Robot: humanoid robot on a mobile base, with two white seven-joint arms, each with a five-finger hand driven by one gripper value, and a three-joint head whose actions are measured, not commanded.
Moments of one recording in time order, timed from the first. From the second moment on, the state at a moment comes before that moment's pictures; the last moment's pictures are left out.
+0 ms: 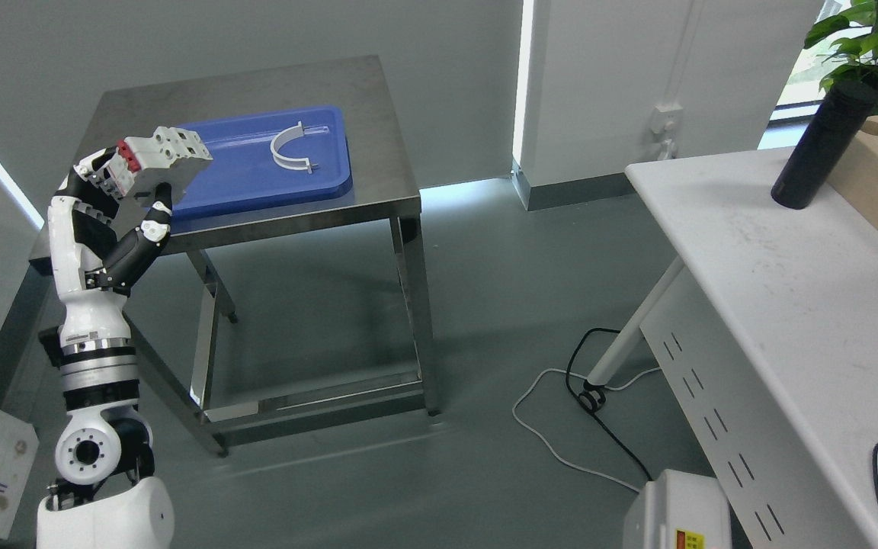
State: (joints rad) left arm -0.56 0.00 0.29 -1.49 0.00 -0.28 -0.09; right arm 0.09 0.00 0.00 -0.25 0.08 0.02 -0.14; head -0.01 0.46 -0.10
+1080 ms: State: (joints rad) left arm -0.57 0.06 0.36 -1.55 0.00 -0.23 -0.21; right arm 0.09 0.00 0.00 -0.25 0.08 0.02 -0.14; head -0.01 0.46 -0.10
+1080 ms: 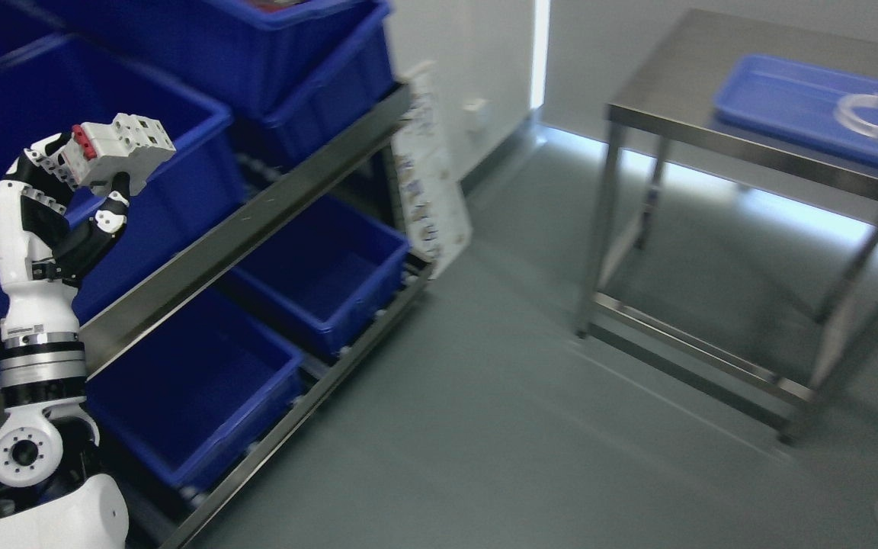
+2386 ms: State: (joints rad) left arm -0.97 0.40 0.17 -1.17 -0.46 -0.05 -0.57; right arm 0.09 0.00 0.00 -0.25 0.08 0.02 -0.14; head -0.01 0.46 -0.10
